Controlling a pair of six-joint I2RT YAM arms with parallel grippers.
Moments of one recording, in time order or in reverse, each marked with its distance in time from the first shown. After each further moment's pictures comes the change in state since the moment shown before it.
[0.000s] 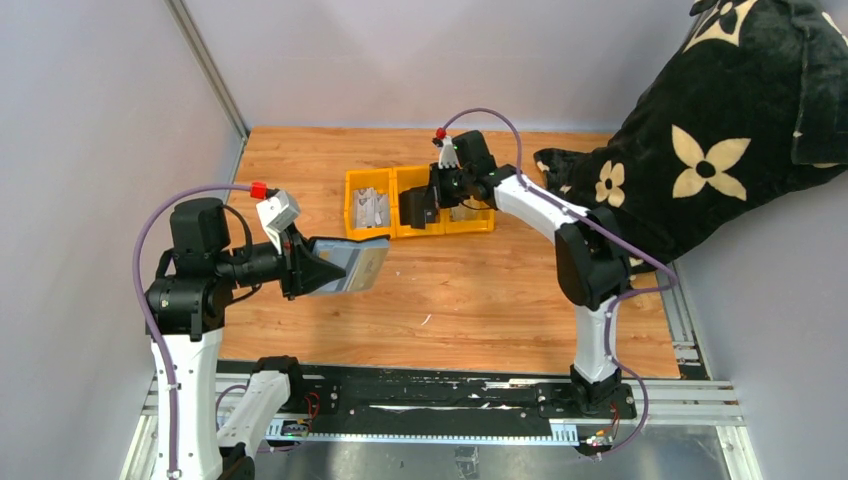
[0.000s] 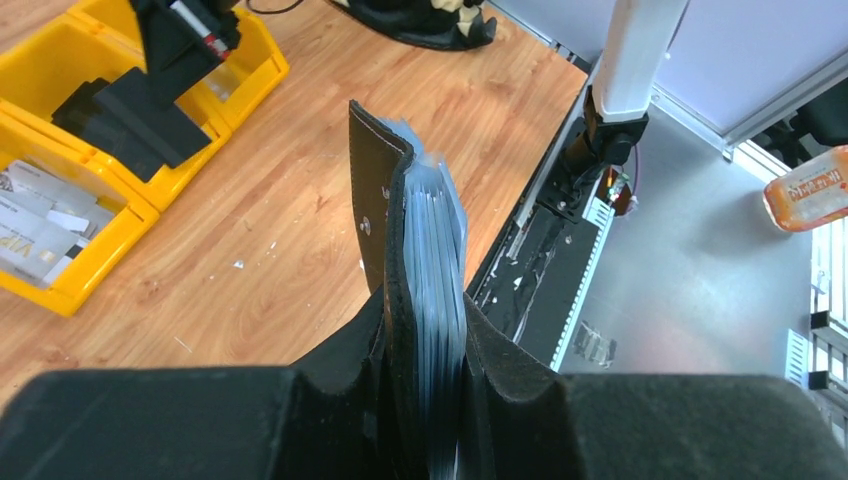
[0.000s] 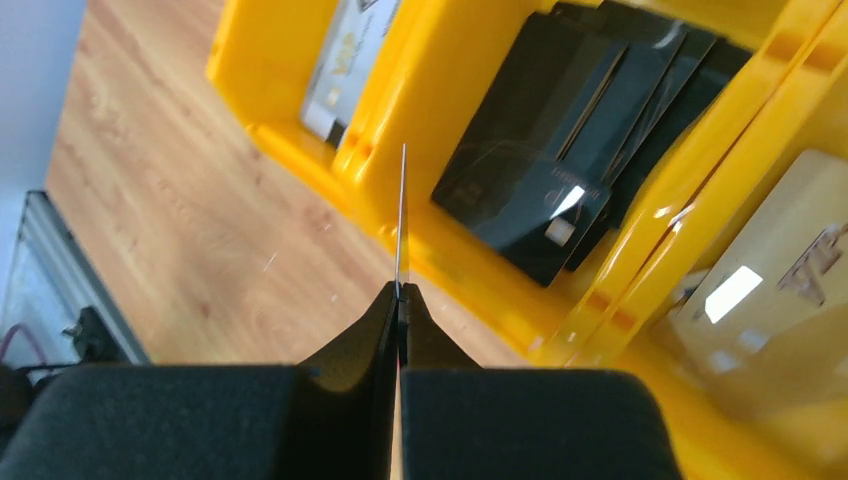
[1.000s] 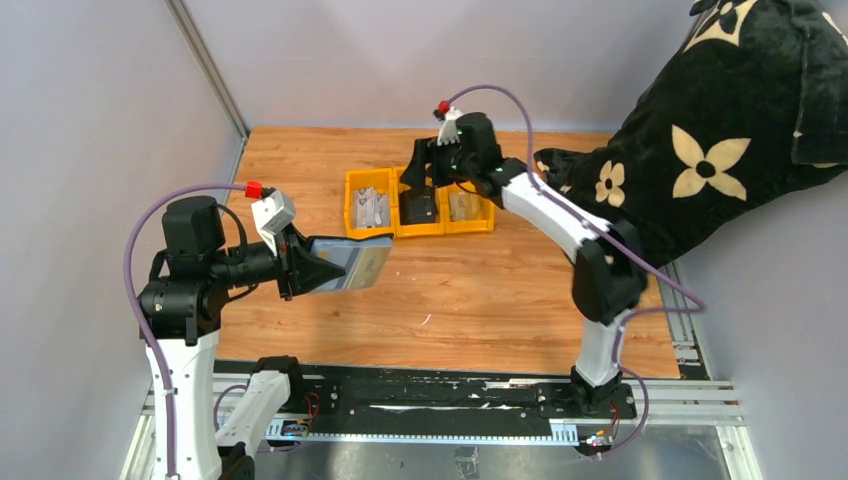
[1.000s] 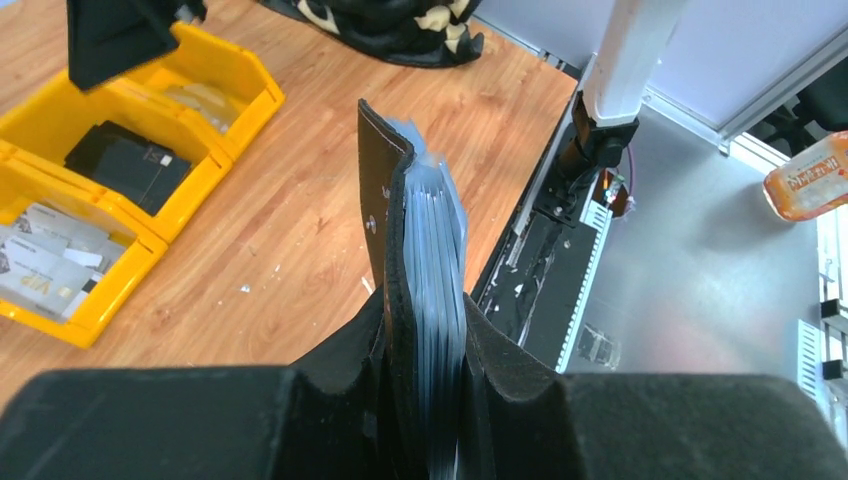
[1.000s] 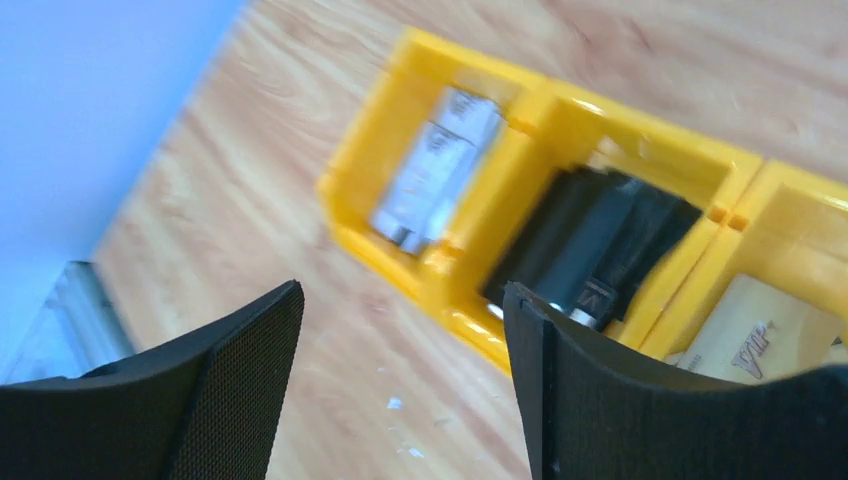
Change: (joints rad) left arm 0.000 -0.009 0.029 -0.004 0.030 0.026; right arm 0.038 0.026 0.137 0.032 0.142 -0.015
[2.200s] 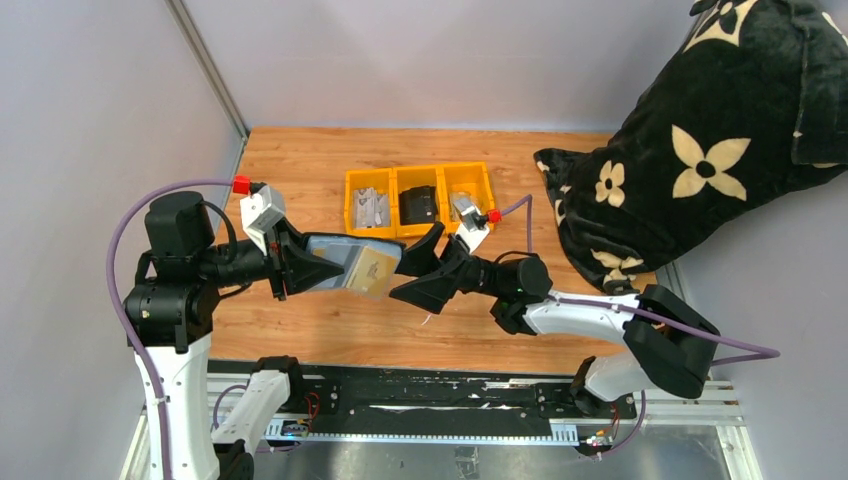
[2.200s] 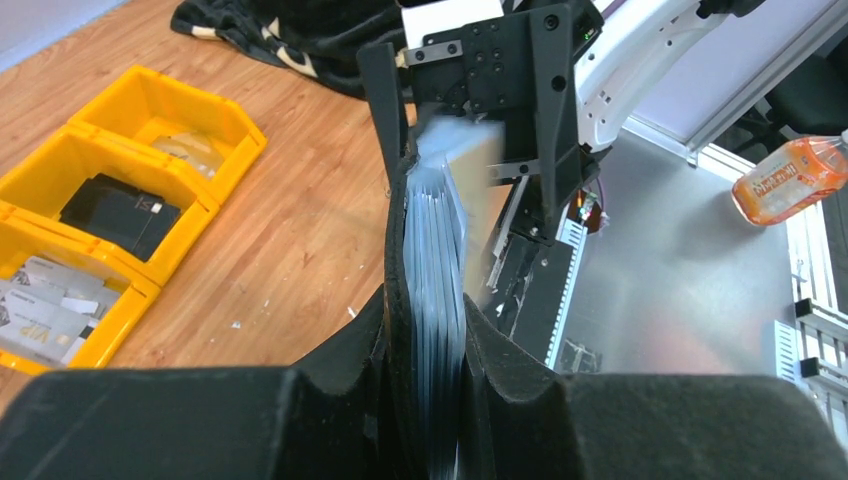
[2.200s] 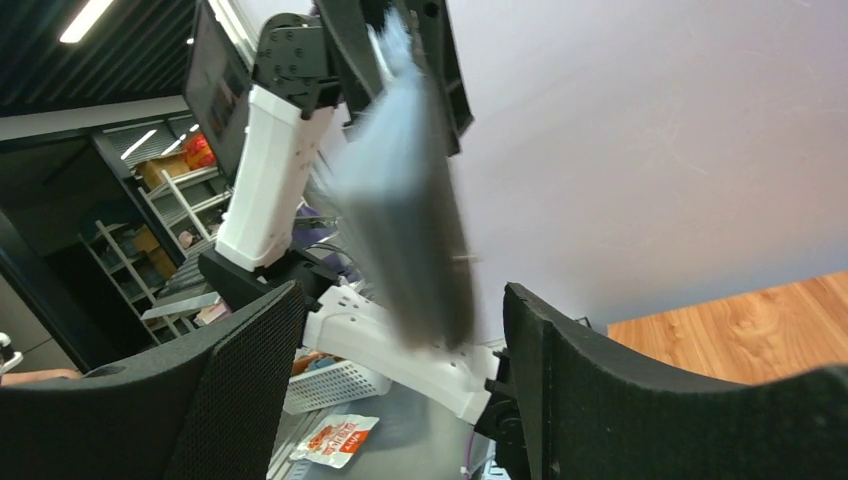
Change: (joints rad) left arm 0.000 0.031 0.127 0.000 0.067 -0.050; right arm 0.431 -0.585 -1.041 1.651 -0.199 0.607
